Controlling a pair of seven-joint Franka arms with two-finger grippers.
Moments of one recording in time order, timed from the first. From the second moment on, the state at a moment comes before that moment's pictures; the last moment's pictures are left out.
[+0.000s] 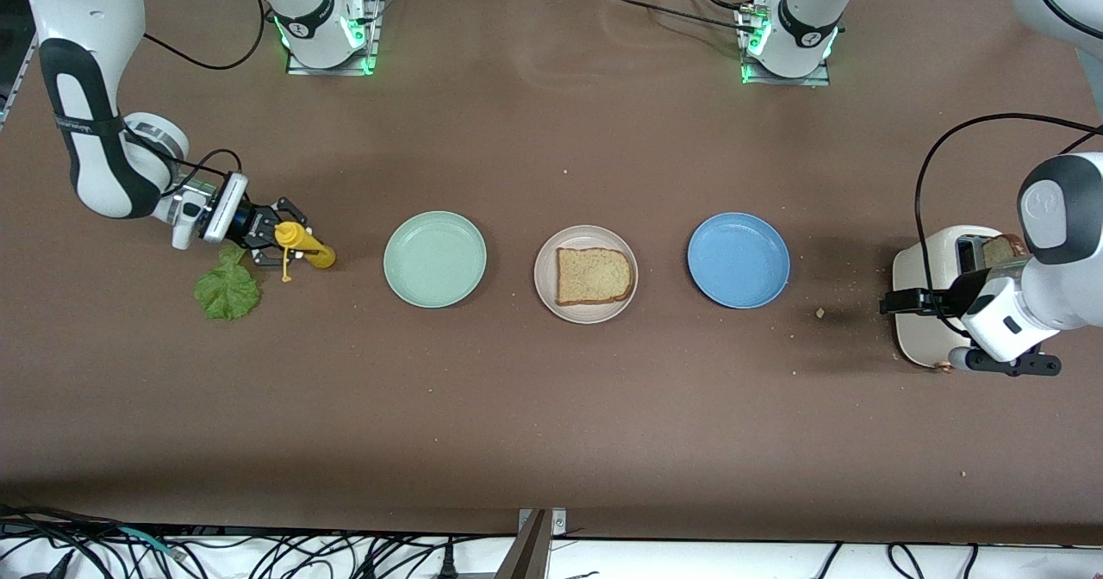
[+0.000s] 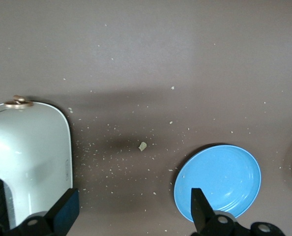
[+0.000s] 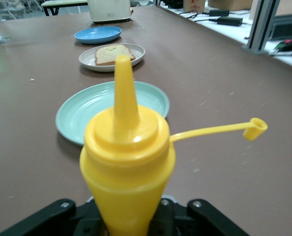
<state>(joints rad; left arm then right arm) 0.01 0.51 0.09 -1.39 -0.14 1.74 0.16 0.17 0.45 -0.40 -2.23 1.41 1.91 -2.58</state>
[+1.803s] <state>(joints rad) 0.04 0.40 0.13 -1.39 0.00 1.66 0.29 0.85 0.45 -0.40 -1.78 0.01 2.43 -0.67</state>
